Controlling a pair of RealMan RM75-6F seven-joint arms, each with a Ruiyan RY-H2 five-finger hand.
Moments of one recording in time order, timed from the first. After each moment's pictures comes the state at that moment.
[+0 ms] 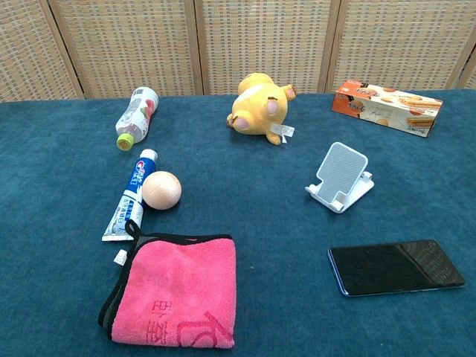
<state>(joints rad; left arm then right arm) -0.04 -1.02 0.00 -1.61 1.61 1.58 -0.10 0.08 -1.07 0.08 -1.62 -1.52 1.53 -0.06</state>
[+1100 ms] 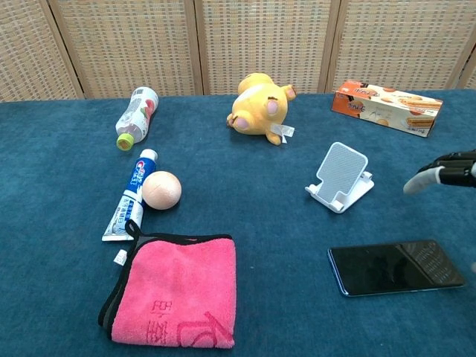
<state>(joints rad) -0.05 -1.01 -0.01 -1.63 1.56 1.53 -0.11 0.37 -1.27 0.01 -1.52 -1.74 1.12 -0.20</state>
